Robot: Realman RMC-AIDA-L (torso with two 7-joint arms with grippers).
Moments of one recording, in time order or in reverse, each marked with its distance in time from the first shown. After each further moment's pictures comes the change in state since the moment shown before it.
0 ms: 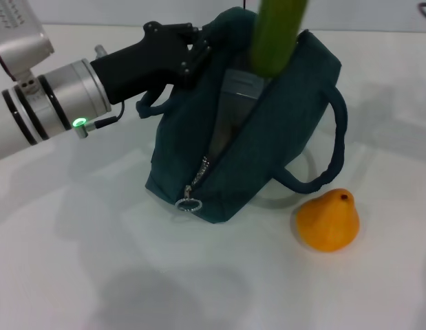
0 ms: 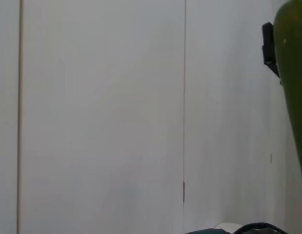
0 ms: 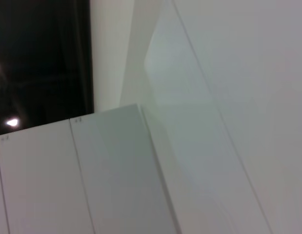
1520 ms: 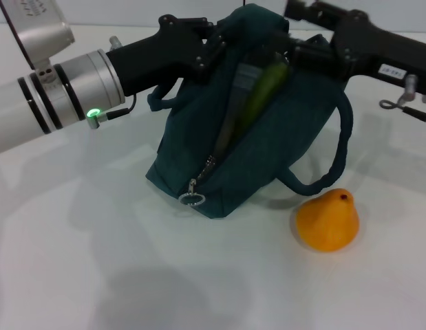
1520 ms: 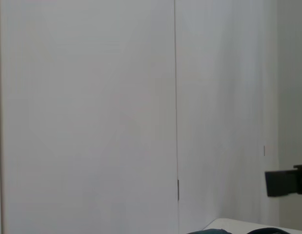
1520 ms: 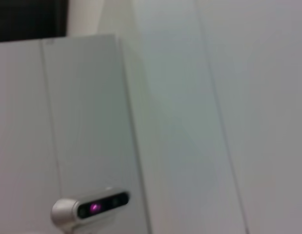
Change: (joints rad) left arm -0.041 -0.001 0.029 -0.008 -0.002 -0.039 0.004; right arm -0.110 0.007 -0.259 0.149 0.084 0.143 -0.358
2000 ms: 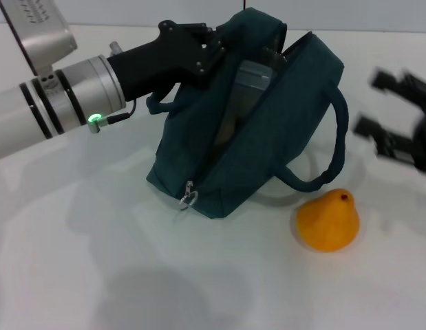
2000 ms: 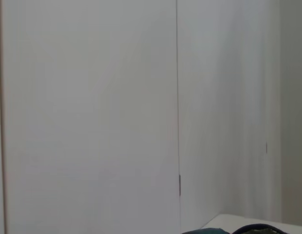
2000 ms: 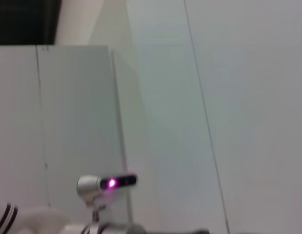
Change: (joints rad) left arm 0.005 -0.003 0.000 -0.015 -0.001 -0.008 0.021; right arm -0.302 -0.021 0.003 -0.083 0.001 -0.170 -0.144
